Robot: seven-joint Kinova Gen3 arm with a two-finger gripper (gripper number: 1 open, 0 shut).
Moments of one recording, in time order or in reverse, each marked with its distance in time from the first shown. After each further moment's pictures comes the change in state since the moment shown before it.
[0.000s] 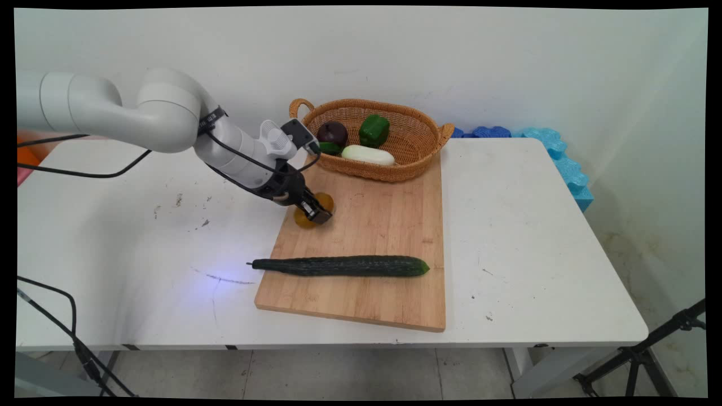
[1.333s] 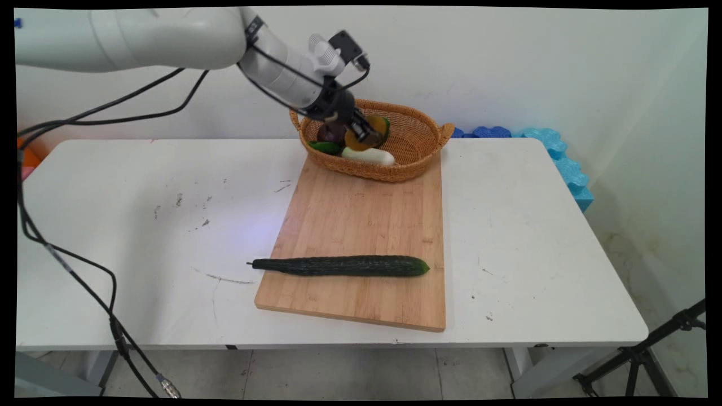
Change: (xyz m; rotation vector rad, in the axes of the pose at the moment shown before) arm 0.144 -0.025 -0.021 0.031 0.217 0.155
